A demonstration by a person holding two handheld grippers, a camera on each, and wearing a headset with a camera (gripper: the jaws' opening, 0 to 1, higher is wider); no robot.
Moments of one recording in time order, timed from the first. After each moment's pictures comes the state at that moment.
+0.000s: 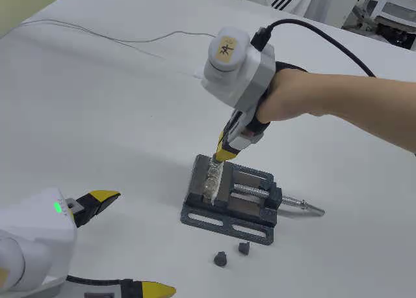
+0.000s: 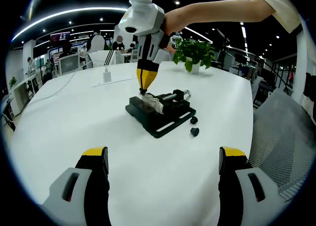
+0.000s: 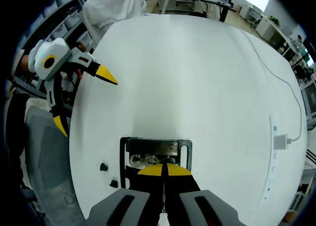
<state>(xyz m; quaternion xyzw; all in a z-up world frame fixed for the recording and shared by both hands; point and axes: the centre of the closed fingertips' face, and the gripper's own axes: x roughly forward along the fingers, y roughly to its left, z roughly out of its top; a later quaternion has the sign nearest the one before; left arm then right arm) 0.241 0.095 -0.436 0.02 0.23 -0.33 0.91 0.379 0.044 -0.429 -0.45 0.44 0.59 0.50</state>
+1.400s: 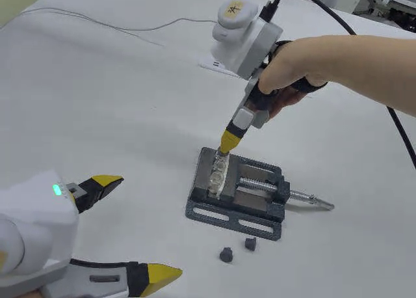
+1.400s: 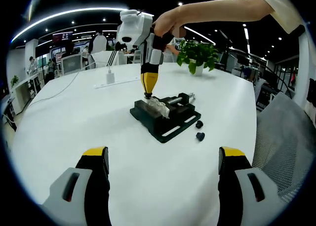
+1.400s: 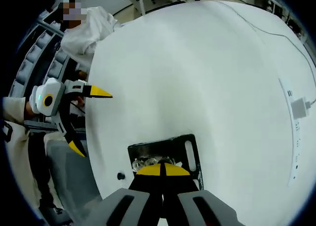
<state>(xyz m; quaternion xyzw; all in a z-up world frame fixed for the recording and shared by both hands) 0.251 0.095 -0.431 0.02 0.23 -0.32 0.92 0.365 0.044 -0.428 -0.35 0.57 0.57 0.49</state>
